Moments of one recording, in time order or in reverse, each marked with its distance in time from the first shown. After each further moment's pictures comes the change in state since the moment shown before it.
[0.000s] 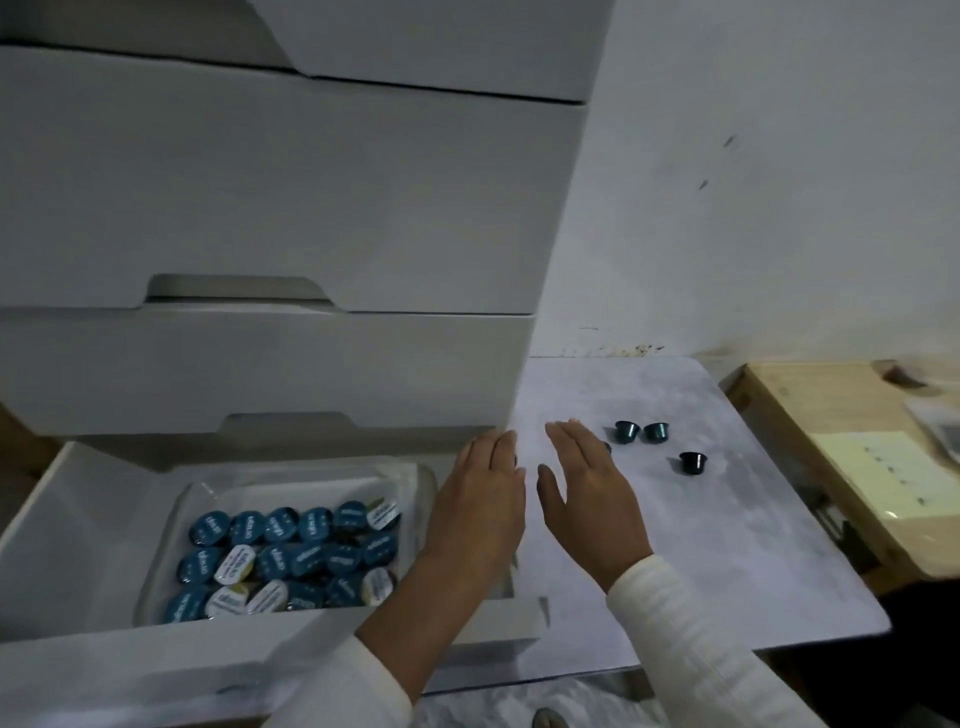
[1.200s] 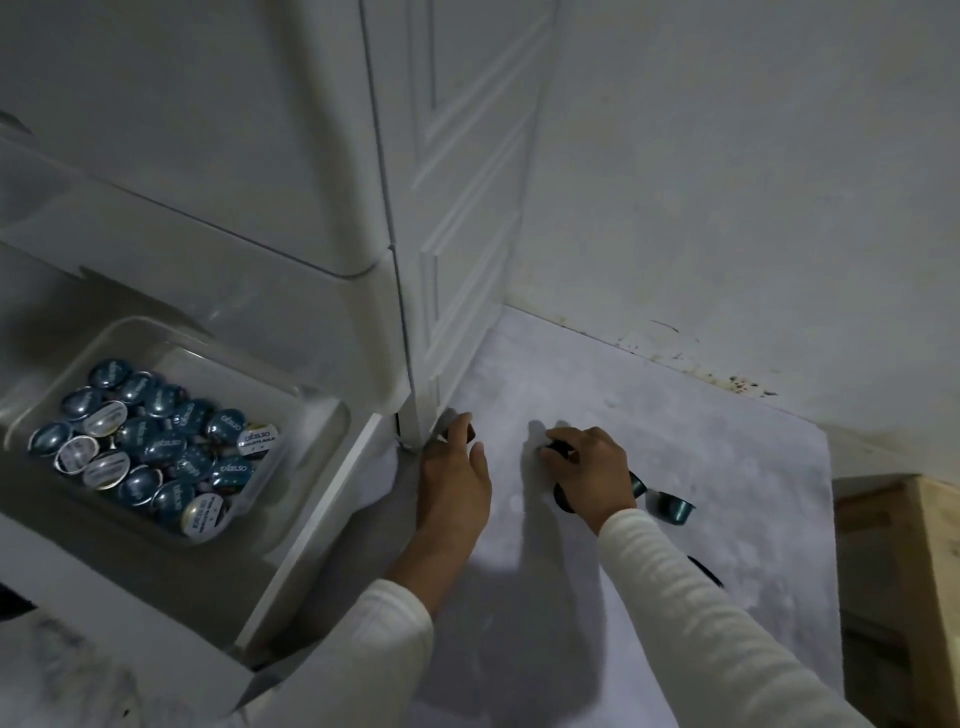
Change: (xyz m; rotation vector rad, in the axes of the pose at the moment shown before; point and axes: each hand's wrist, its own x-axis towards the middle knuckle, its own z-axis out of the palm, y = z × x) left_hand 0.122 0.024 0.188 -0.200 0.245 -0.864; right_hand 0.131 0.203 0.100 0.291 -0.731 0.105
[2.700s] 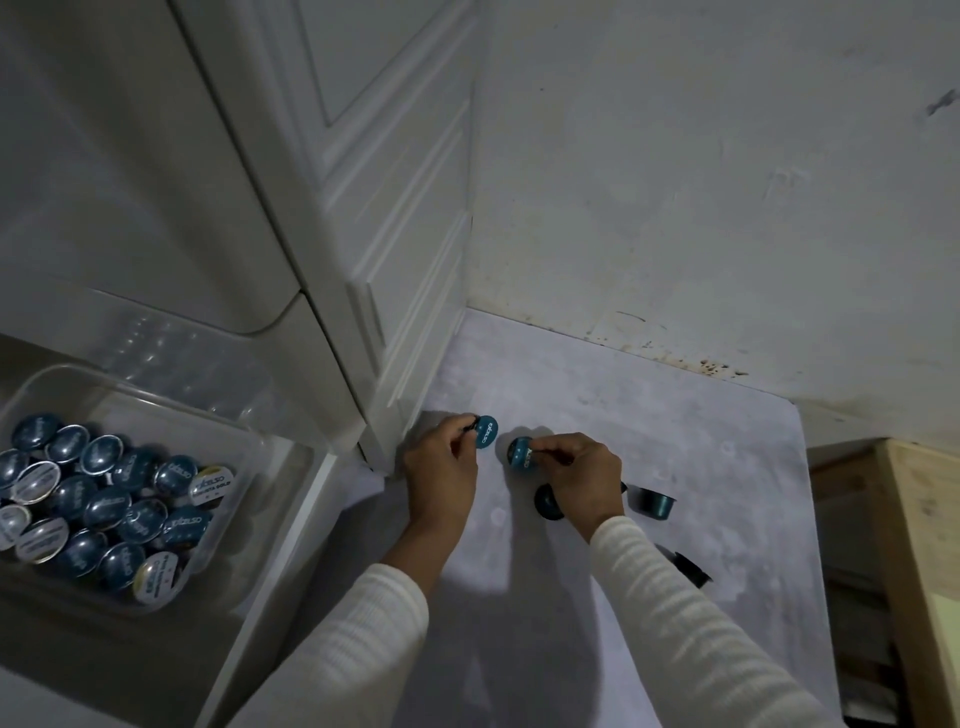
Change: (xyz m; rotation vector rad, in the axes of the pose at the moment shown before) left_hand 0.032 0.017 0.013 -0.211 0.104 0.120; right_hand 0.002 0.000 -0.003 0.453 0.163 0.215
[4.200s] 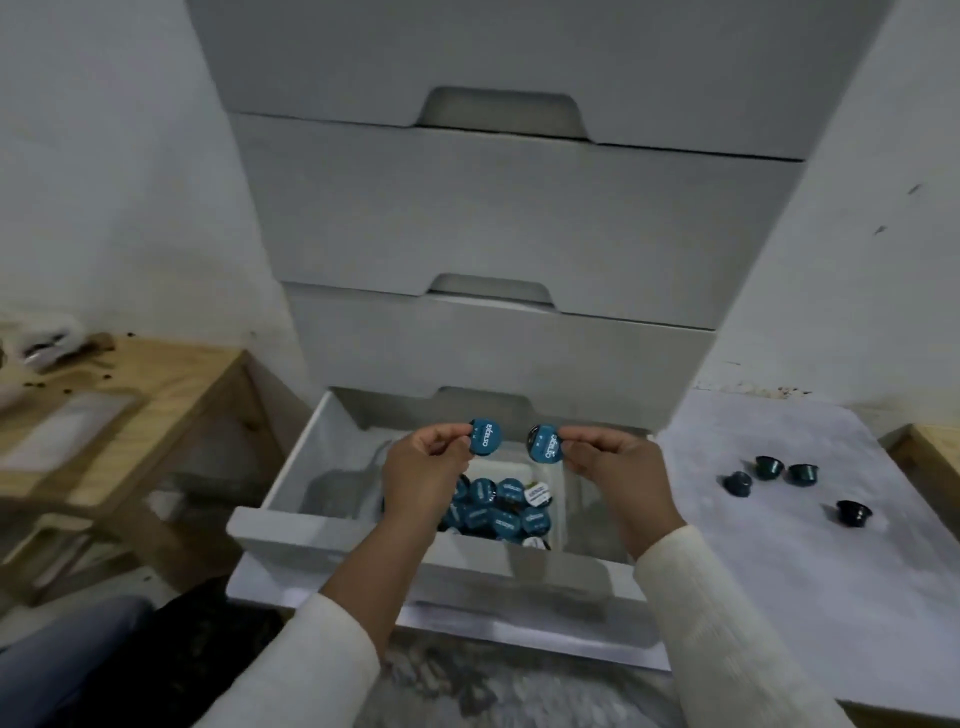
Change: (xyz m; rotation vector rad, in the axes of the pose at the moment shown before) left_hand 0.024 -0.097 -0.405 -0.573 -0.215 -0.124; right_hand -0.254 -0.219 0.212 0.557 0.121 -0.147
